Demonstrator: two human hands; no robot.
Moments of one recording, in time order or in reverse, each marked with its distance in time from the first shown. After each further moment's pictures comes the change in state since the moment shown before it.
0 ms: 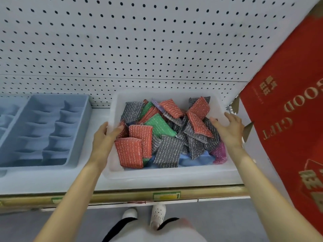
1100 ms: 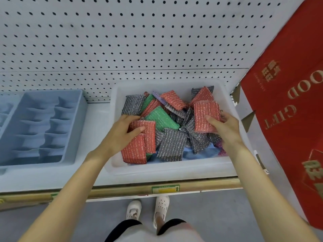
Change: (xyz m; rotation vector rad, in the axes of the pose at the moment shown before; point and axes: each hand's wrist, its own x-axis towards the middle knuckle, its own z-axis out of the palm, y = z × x) left_hand 0.013 0.008 0.042 0.777 -0.326 0.364; right_hand -0.020 -0.002 0.000 0.636 -0.196 0.195
